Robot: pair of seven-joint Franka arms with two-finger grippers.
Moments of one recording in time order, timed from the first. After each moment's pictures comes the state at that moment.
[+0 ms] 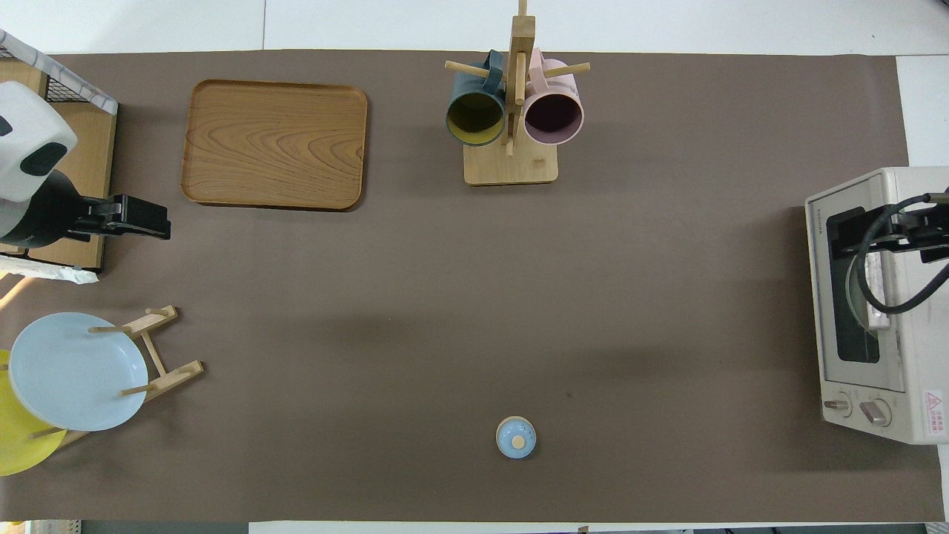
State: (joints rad) left arm -0.15 -0.04 0.02 -1.72 -0.02 1.70 -0.06; right arm 0.01 -0.03 -0.05 -1.61 -0.01 1.48 0.03
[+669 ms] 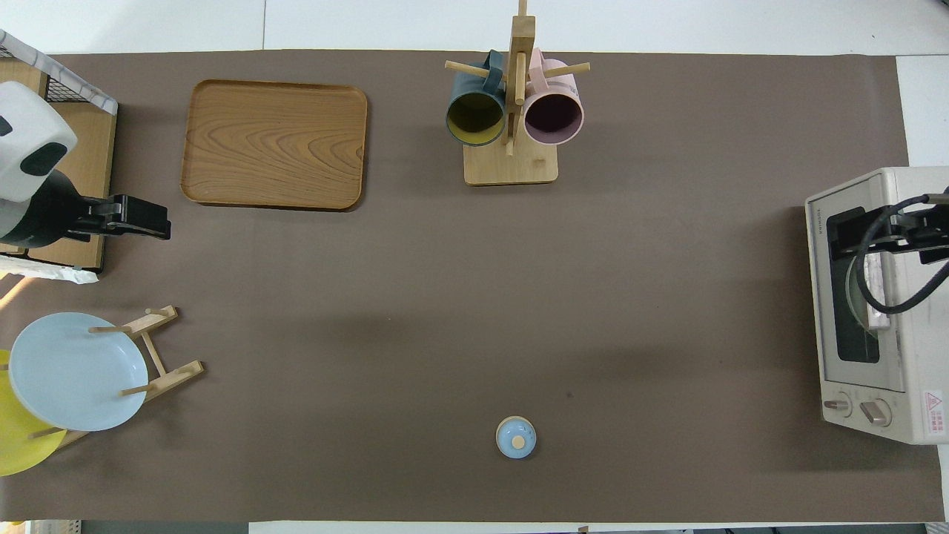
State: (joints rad) left arm -0.15 -0.04 0.02 -1.72 -0.02 1.70 -0.06; right arm 0.01 -0.03 -0.05 -1.62 -0.01 1.48 0.03
